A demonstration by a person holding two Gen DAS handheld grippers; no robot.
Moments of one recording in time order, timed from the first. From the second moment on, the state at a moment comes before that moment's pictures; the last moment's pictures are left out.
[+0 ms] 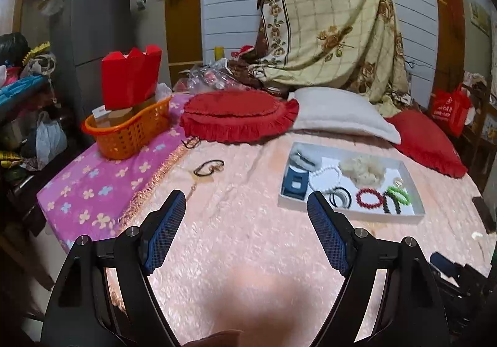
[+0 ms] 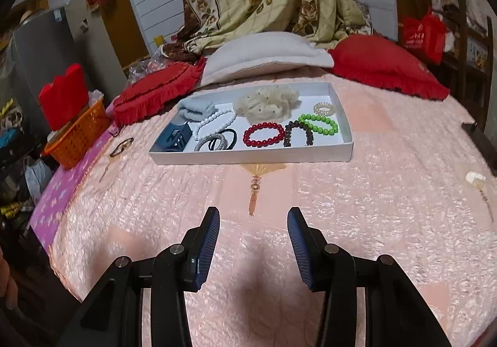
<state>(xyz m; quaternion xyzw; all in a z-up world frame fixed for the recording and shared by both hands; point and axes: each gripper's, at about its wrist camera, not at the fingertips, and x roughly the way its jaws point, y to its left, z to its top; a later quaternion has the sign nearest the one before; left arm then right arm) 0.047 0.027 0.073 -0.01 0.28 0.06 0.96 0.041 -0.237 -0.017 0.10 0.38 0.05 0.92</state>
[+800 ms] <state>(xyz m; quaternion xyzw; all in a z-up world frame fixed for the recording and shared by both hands) 0.029 0.000 0.018 0.01 0.39 0.01 0.92 0.019 -0.226 -0.027 0.06 0.39 -0.02 0.92</state>
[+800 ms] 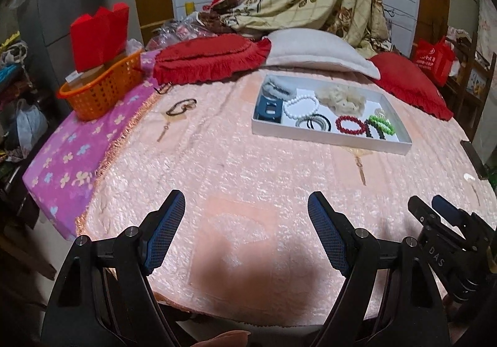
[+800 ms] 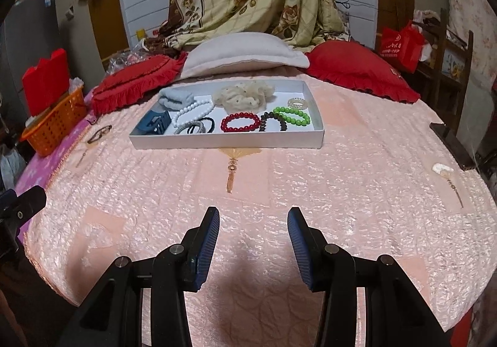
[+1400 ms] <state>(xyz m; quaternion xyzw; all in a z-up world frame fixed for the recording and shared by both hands) 0.033 -0.002 0.008 0.00 0.41 0.00 0.91 0.026 -0.229 -0.018 -0.01 0.39 -0.05 0.92</state>
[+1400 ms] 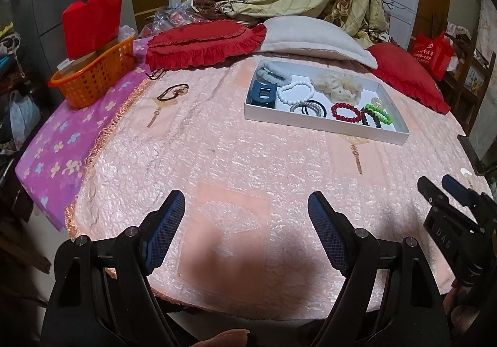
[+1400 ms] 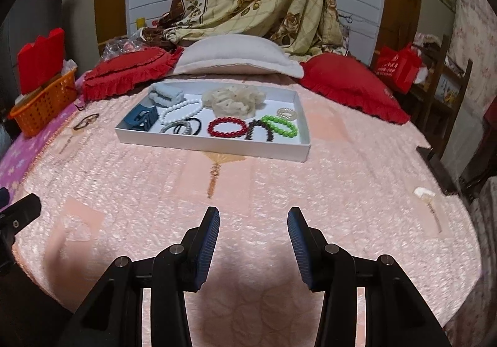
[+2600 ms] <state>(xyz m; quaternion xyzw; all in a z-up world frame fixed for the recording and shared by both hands) 0.039 0.002 -0.002 -0.02 0.44 0.00 0.90 0.052 -0.212 -0.015 -0.02 0.45 0.02 0.89</state>
